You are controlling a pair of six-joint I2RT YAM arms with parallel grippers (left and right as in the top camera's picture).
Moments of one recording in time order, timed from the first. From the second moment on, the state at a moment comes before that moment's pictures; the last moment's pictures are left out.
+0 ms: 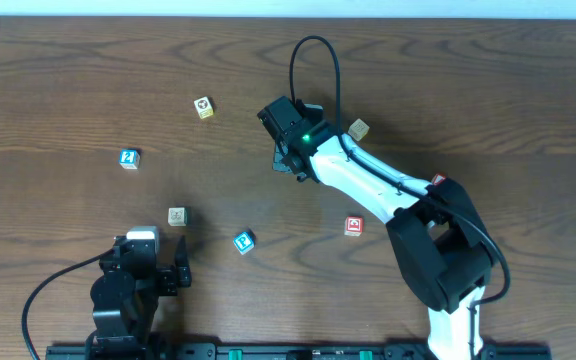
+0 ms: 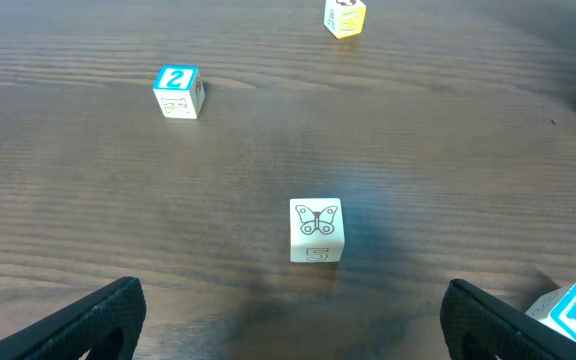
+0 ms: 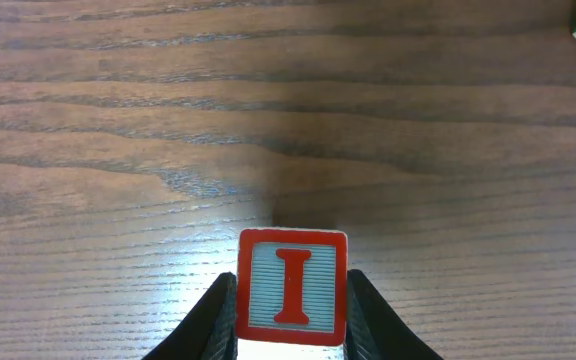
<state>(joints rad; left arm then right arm) 0.03 0.01 0.16 -0.67 0.05 0.01 0.66 2.06 1.47 -0.63 0.22 0.75</state>
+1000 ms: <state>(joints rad) 0.03 0.01 0.16 -0.67 0.05 0.01 0.66 2.10 1.47 -0.58 0.23 0.72</state>
